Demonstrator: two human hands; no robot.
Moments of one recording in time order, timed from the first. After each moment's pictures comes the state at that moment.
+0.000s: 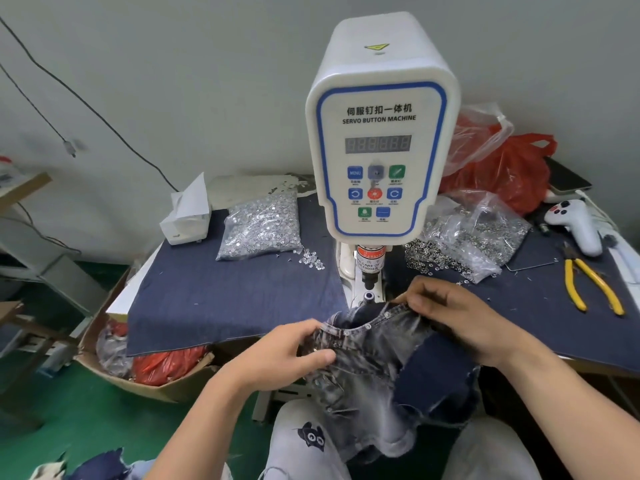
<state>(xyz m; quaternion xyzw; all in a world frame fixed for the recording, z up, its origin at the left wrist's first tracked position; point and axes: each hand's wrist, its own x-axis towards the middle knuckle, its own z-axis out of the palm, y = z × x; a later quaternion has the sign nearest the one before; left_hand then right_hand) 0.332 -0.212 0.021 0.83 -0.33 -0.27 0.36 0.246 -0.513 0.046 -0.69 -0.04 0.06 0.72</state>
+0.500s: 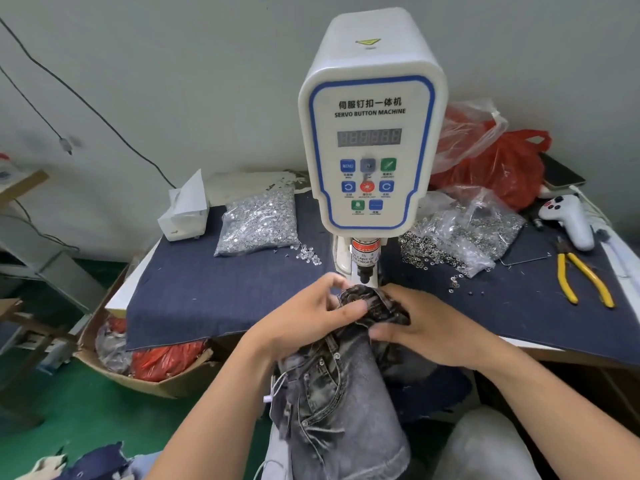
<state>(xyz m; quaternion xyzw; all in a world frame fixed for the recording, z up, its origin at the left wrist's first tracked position) 0.331 -0.262 0.063 0.77 -0.26 -0.32 0.48 0.240 -0.481 0.062 -0.90 -0.05 0.06 0.44</state>
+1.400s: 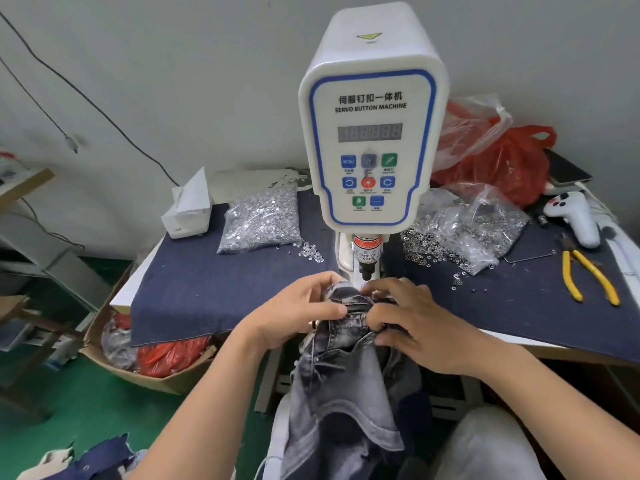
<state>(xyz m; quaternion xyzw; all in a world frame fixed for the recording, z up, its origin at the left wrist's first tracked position) 0.342 -0.252 0.063 0.68 -0.25 -0.38 0.57 0.237 -0.483 0.047 -0.94 -0.21 -0.01 0.26</state>
